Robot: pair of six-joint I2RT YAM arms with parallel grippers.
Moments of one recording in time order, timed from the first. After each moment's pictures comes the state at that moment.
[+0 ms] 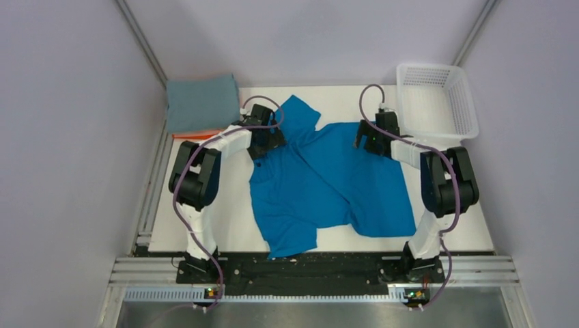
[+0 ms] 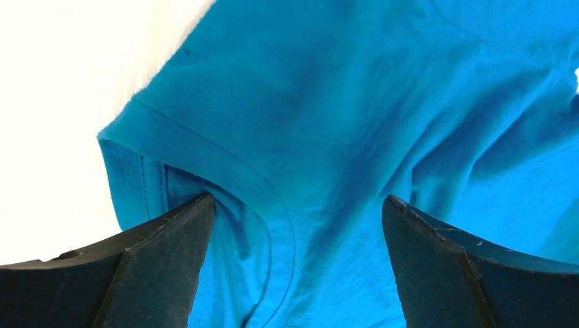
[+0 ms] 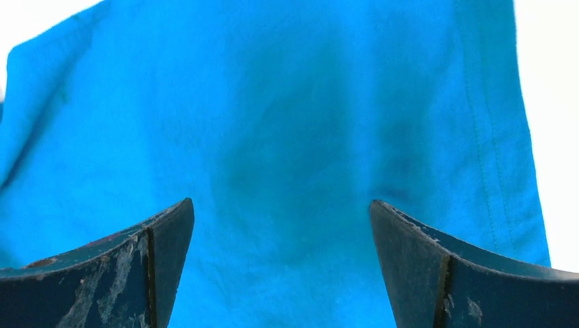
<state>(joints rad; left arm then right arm) -0.38 1.97 1.36 -0.40 -0.09 -0.78 0.18 1.79 1.02 -0.04 0.06 0.41</state>
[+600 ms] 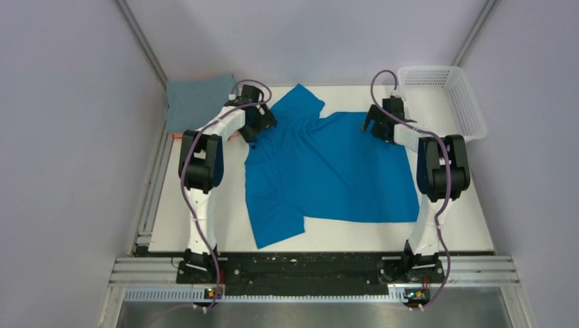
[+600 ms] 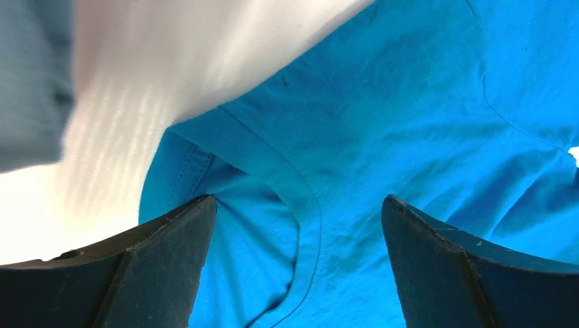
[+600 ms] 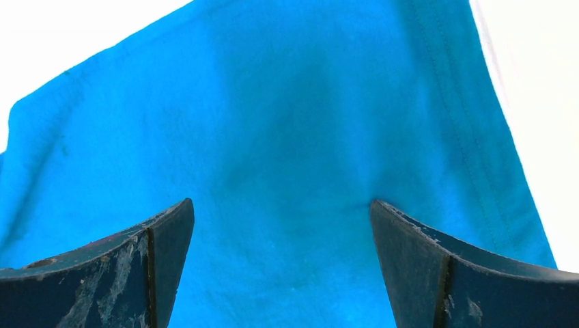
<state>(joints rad) -0.24 2.23 1.79 -0.57 -0.03 -0.79 0.09 1.99 1.29 -0.11 0.10 0.47</state>
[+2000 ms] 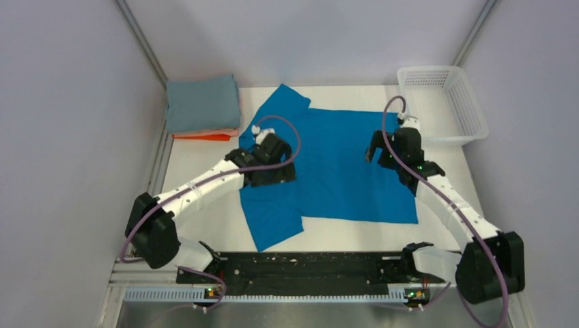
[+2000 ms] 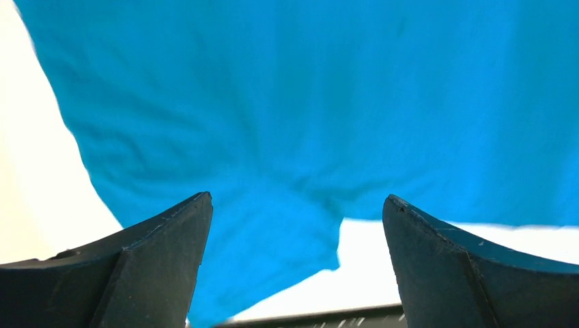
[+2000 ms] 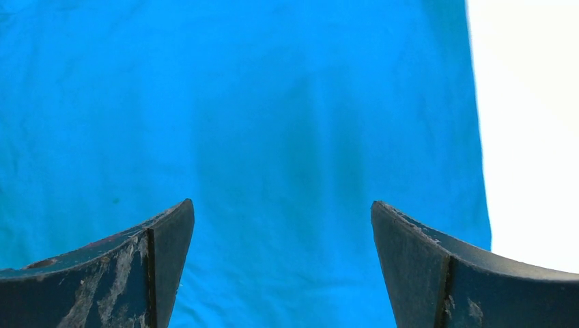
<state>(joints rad) -0.67 1.47 1.19 -0.69 -0.24 -0.78 0.24 1.21 0.84 -0.25 0.13 0.39</state>
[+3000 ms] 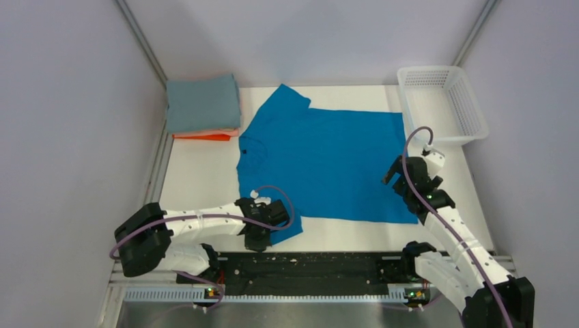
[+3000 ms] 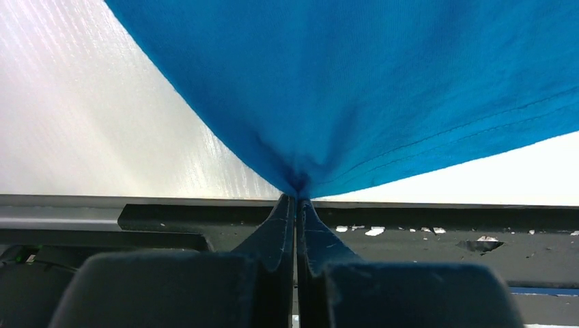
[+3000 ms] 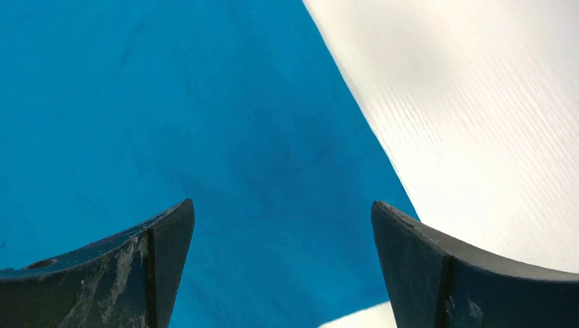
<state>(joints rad) -1.08 1.31 0.64 -0.84 -0.13 -1.08 0.24 0.85 0.55 -0.46 0.45 0.64</state>
